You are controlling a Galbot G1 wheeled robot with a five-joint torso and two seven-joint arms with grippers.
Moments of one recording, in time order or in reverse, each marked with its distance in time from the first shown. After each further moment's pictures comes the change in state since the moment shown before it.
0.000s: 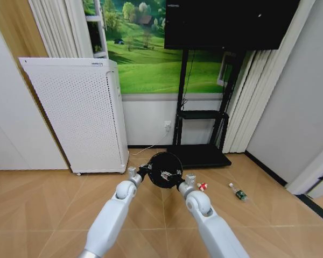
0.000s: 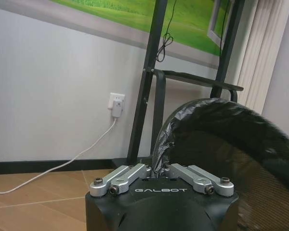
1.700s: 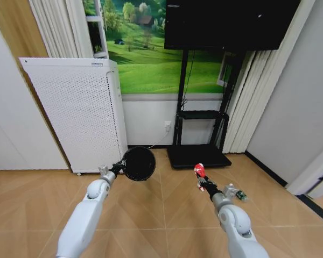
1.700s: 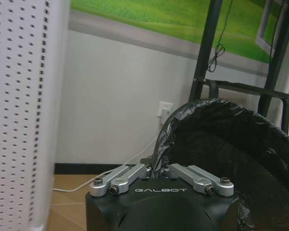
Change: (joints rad) left arm 0.007 0.095 -0.179 0.051 -0.017 -0.012 0.071; right arm -0.269 0.036 0.342 0.197 0.038 -0.084 -0.054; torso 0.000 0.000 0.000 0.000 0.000
